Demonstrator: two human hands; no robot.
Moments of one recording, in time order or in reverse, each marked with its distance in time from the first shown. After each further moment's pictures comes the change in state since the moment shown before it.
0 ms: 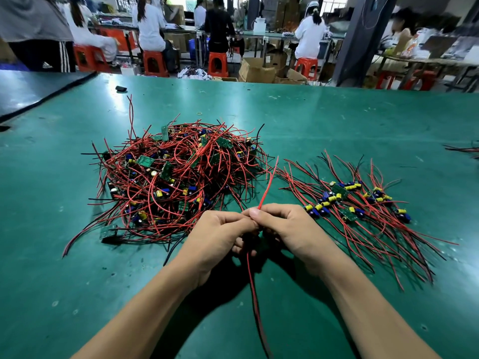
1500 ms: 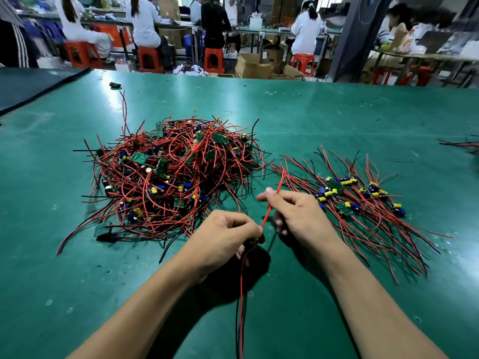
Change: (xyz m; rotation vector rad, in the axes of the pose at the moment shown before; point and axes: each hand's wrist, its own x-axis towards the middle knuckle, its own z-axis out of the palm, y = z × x) left_hand -0.001 -0.004 0.000 0.268 -0.124 0.027; right_hand 0.015 0.014 -0.018 0.017 0.276 0.004
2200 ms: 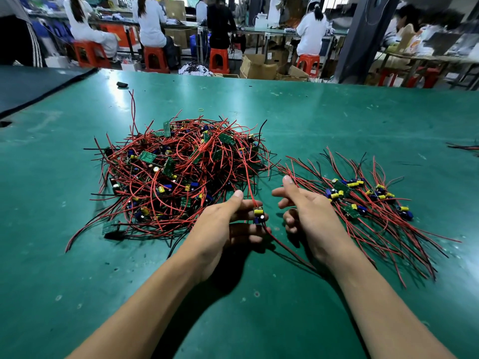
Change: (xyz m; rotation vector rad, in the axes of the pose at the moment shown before) left_hand 0.007 0.005 0.000 -0.583 0.133 -0.103; right_hand 0.008 0.001 -0.003 0.164 0.087 0.027
